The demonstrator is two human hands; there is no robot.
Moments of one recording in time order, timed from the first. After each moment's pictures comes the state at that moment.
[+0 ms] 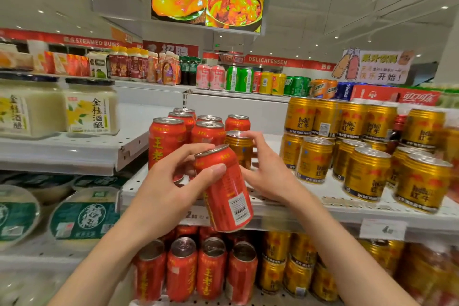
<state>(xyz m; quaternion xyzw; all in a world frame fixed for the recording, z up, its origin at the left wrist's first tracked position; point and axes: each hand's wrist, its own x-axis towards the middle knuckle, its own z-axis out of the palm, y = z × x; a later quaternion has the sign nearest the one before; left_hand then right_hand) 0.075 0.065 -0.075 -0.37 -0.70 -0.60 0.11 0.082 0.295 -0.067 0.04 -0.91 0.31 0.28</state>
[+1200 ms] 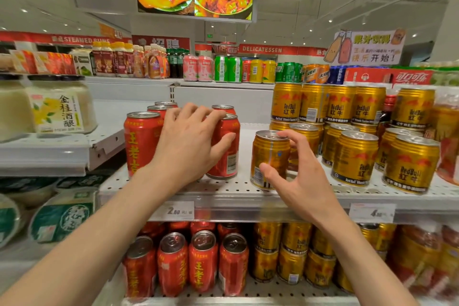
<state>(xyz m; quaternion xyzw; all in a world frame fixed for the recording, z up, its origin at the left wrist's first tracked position) 0.038 0.140 -0.033 -0.35 -0.85 -0.10 0.38 0.150 0.337 -0.096 0.00 -0.85 0.32 0.42</state>
